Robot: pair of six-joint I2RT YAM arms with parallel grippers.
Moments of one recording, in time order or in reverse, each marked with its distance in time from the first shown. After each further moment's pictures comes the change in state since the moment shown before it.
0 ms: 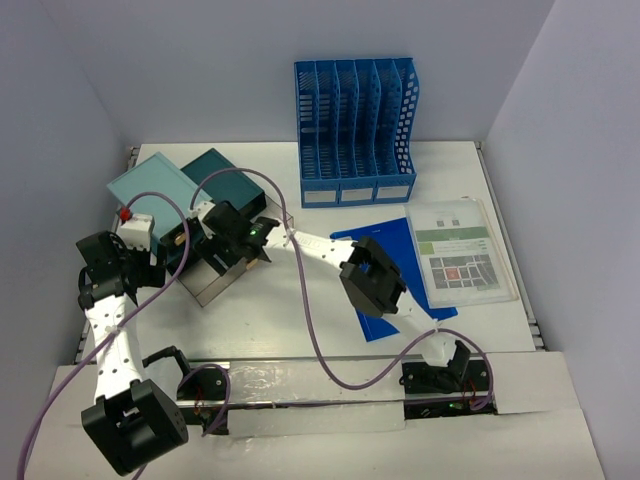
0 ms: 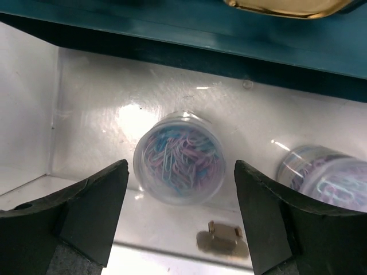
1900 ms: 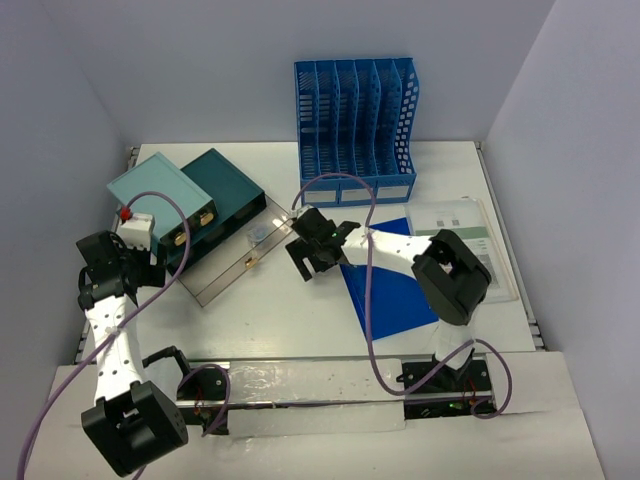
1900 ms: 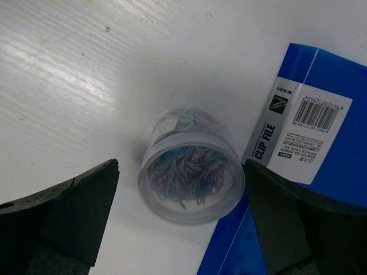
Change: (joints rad) left arm -0.005 -0.006 0.003 0.000 -0.001 0.001; right arm -0.221 -0.563 -0.890 0.037 0.180 0.142
